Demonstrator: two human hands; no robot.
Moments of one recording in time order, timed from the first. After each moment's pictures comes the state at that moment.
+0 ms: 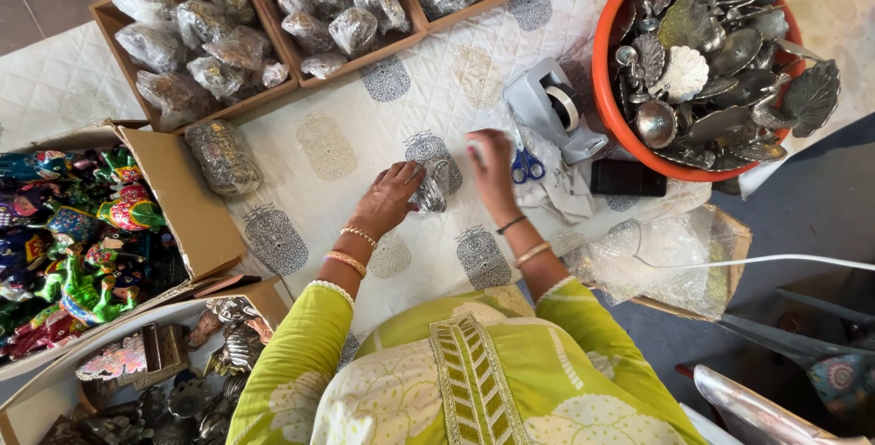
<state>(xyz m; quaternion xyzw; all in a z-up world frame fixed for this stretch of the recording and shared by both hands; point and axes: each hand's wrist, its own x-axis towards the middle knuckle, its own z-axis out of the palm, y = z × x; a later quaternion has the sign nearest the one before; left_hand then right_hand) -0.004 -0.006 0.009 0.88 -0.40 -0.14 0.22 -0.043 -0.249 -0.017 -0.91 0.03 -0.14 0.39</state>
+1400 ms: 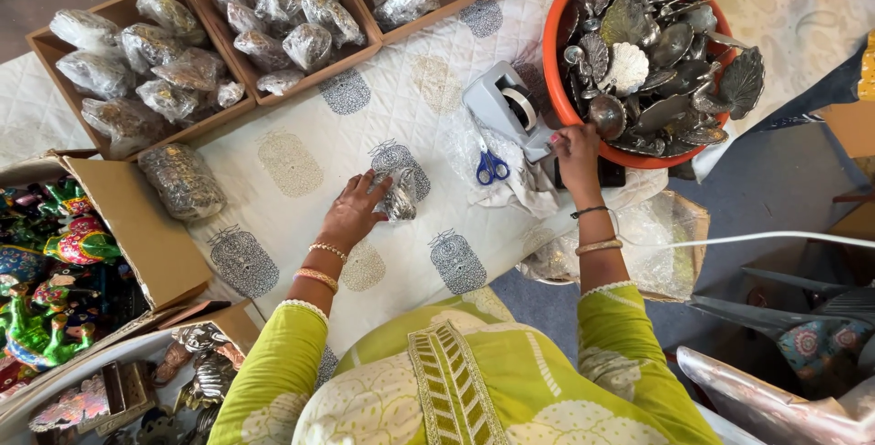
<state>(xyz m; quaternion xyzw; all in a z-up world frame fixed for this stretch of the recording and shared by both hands) -0.006 -0.006 -0.016 0.90 -0.33 -0.18 0.20 -0.101 -0.452 0.008 -0.95 0.17 -0.15 0.20</state>
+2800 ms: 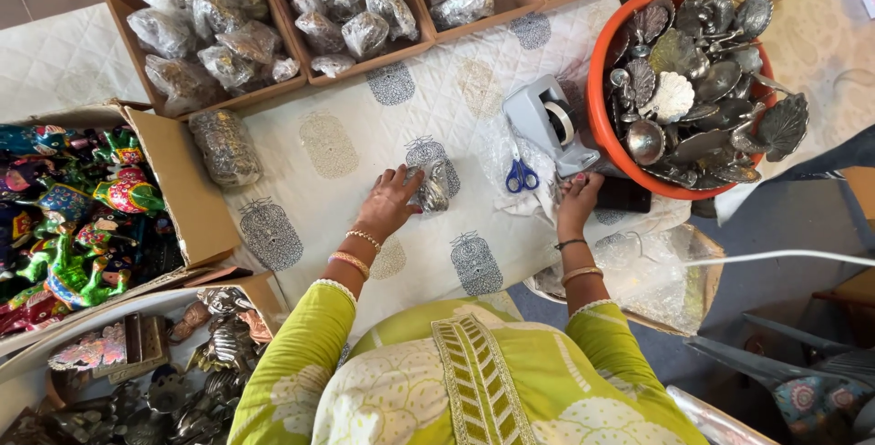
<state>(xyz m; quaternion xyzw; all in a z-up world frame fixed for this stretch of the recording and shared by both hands) -0.017 -0.007 -0.031 0.91 -0.32 -0.13 0.24 -0.121 -0.415 -0.097 -0.61 0.36 -0.27 0.65</state>
